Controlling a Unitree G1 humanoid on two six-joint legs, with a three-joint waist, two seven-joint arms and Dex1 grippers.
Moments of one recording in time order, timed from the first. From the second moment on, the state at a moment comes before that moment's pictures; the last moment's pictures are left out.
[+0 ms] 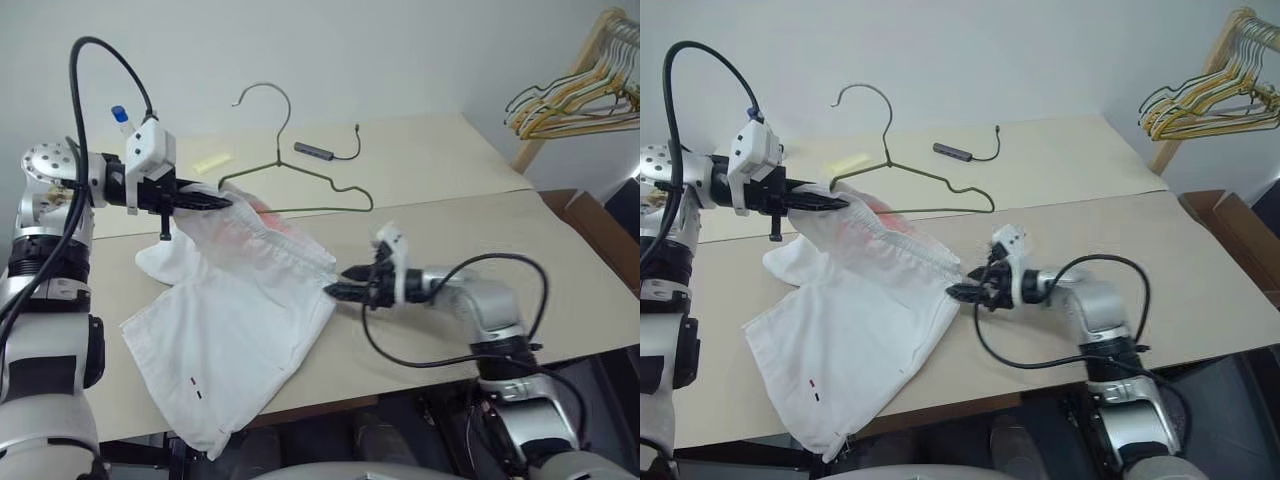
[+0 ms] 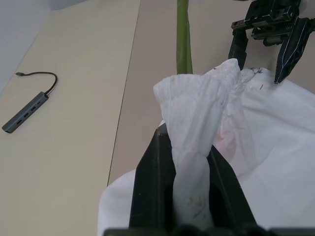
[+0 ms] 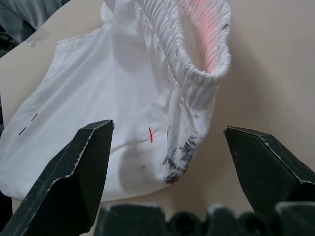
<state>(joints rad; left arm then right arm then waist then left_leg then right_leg) -0.95 0.82 -0.08 0.74 -0.23 -0.04 -1.55 -0.51 -0.31 0.14 0.06 0.38 0.91 0.88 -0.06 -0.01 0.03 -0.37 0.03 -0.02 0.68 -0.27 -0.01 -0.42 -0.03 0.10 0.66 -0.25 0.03</state>
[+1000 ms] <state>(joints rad) -0.84 0.84 -0.02 0.56 -0.28 0.00 -1.59 -0.62 -0.54 0.02 0.25 0.41 0.83 0.92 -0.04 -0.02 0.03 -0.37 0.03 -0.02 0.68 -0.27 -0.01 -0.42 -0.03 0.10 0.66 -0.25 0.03</state>
